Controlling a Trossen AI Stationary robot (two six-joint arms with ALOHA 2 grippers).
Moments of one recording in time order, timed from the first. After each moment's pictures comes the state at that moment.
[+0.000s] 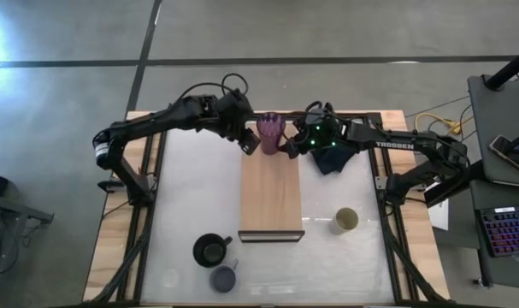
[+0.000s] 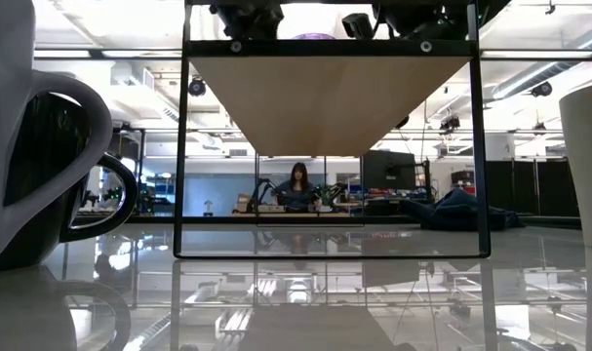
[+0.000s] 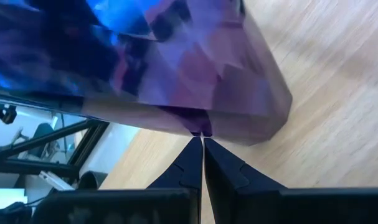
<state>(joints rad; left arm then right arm) 0.31 1.62 1.73 -0.98 -0.01 -0.44 -0.36 1.42 1.00 -0.15 -0.26 0.75</state>
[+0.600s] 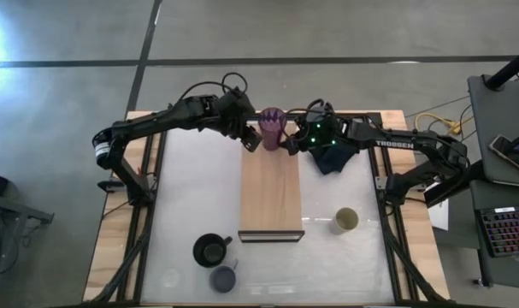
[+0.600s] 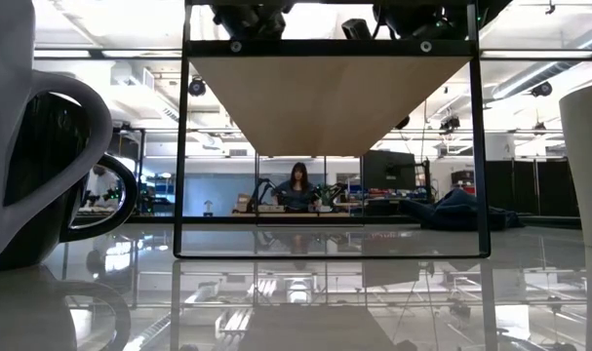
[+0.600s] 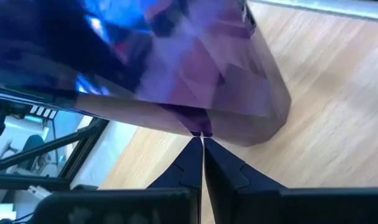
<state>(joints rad) 0.34 1.62 1.68 -0.89 0.01 -0.43 -0.38 1.42 1.00 -0.14 -0.22 0.75</state>
